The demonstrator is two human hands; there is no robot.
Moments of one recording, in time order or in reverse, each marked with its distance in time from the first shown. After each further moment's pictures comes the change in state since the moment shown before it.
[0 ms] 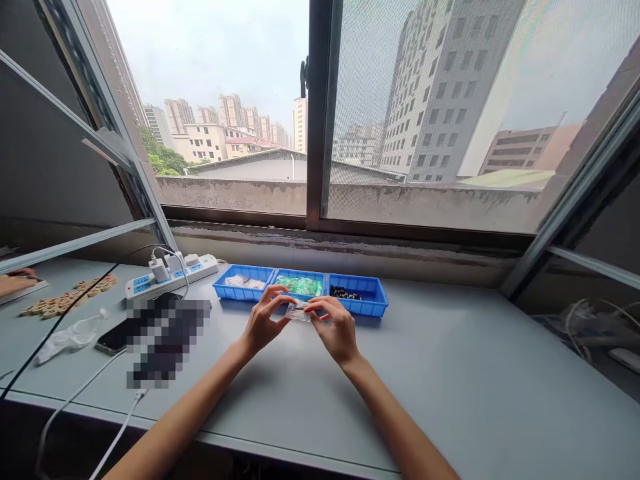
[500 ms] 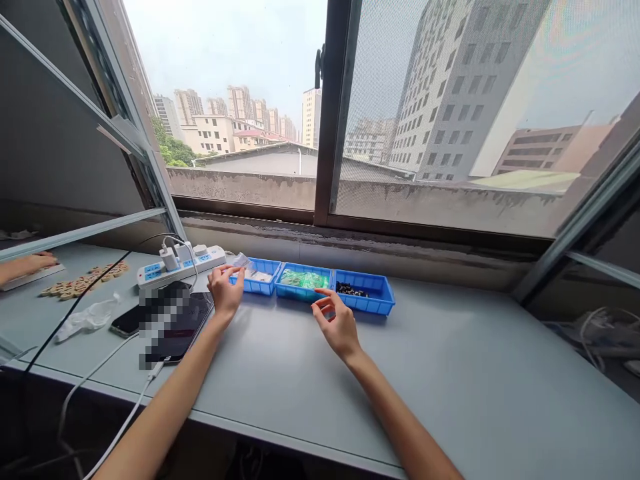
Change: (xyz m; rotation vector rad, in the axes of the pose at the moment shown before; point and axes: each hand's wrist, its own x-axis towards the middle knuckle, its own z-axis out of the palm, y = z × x) left_hand 0.004 -0.069 -0.039 0.324 0.372 -0.734; right_hand -0.002 -0.001 0.005 0.065 -0.076 0.246
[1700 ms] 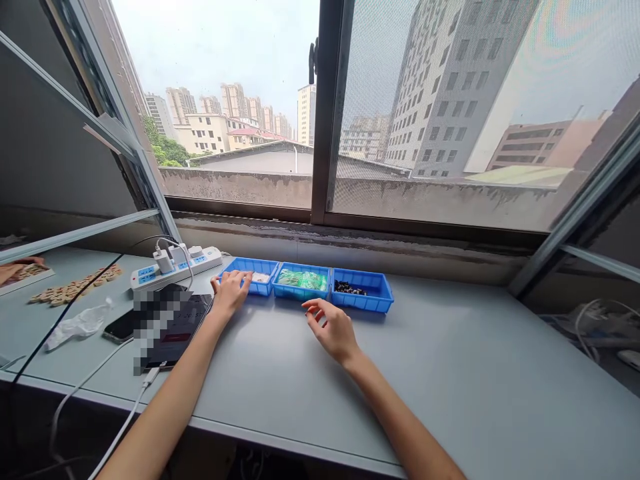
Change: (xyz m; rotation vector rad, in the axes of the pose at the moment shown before) left_hand 0.006 0.009 -0.007 0.412 -0.551 0.118; right_hand -0.003 0.004 0.002 -0.203 -0.131 -0.109
